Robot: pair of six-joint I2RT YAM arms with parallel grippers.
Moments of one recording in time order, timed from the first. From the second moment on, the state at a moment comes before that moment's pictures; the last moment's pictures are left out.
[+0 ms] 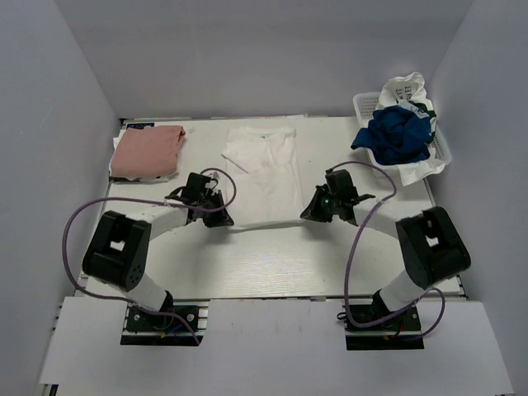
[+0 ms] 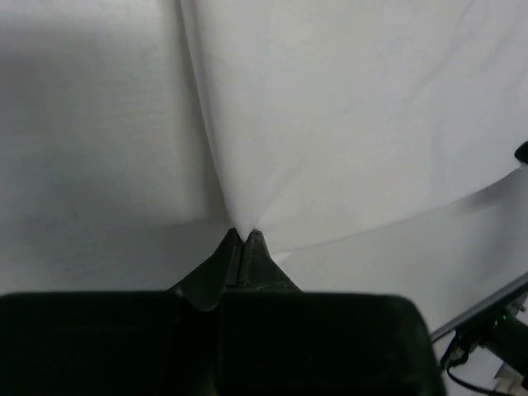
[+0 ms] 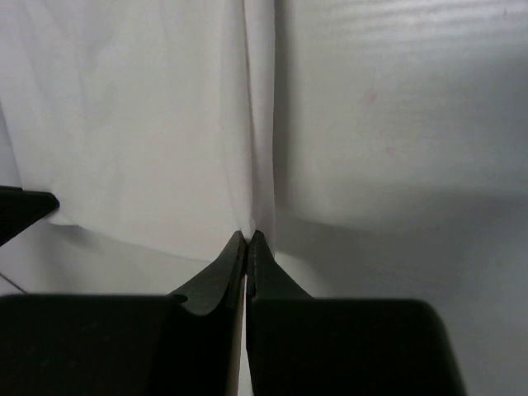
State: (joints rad) left arm -0.34 1.60 0.79 -0.16 0.29 -0.56; right arm 0.44 1.61 0.78 -0.04 -0.24 0.72
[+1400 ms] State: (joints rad) left arm -0.30 1.70 1.36 -0.30 0.07 -0.61; right arm 0.37 1.74 1.42 -0.28 -0.17 0.59
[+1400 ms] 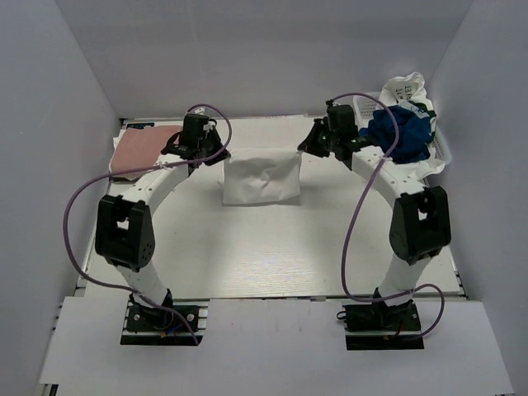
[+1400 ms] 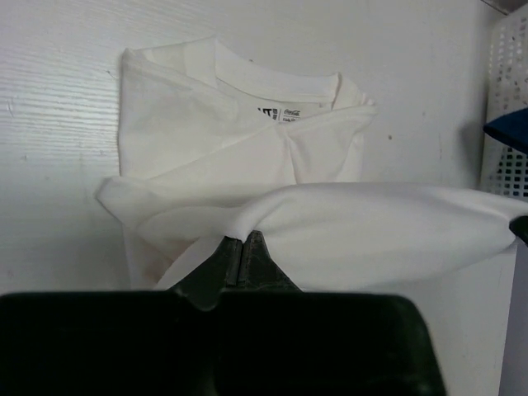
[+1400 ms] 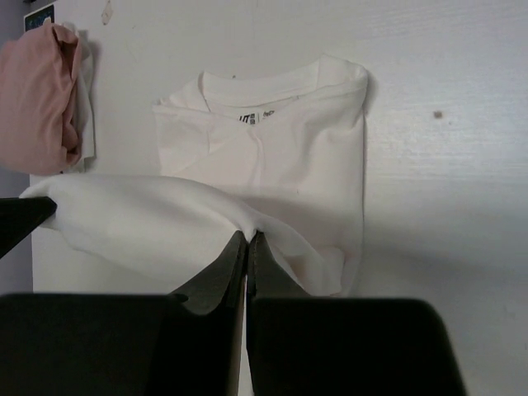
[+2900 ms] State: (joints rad) left arm -0.19 2.34 1.77 -0.08 0.41 -0.56; right arm 0.41 2.21 1.53 0.03 -0.44 0.52
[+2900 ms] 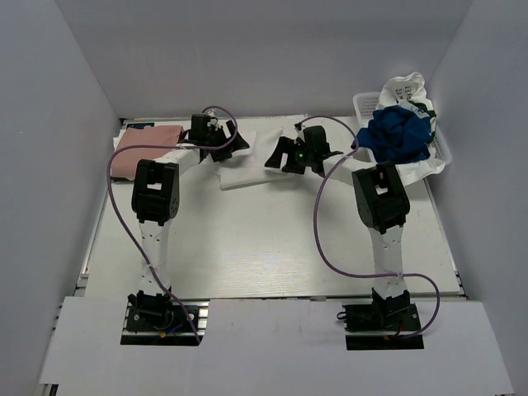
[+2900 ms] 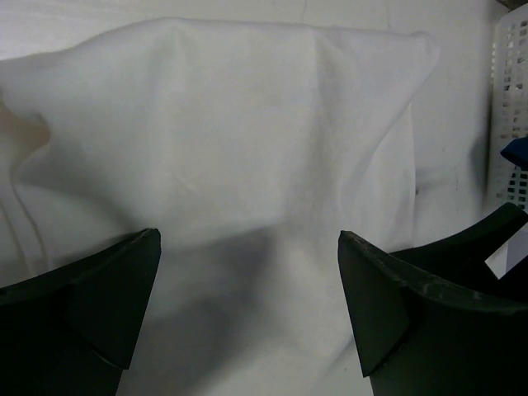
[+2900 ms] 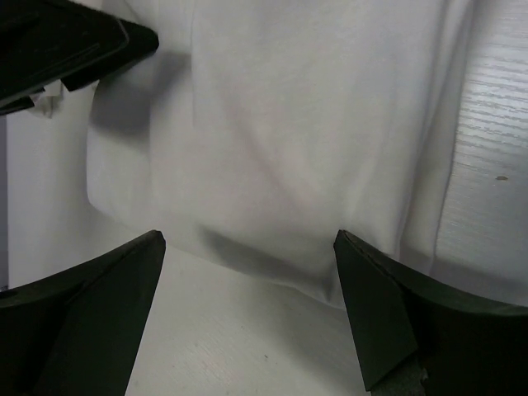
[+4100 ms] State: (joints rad) left arm -0.20 1.91 1.19 -0.08 0.16 -0.54; right arm 0.57 1.90 1.28 0.01 -0.26 0.49
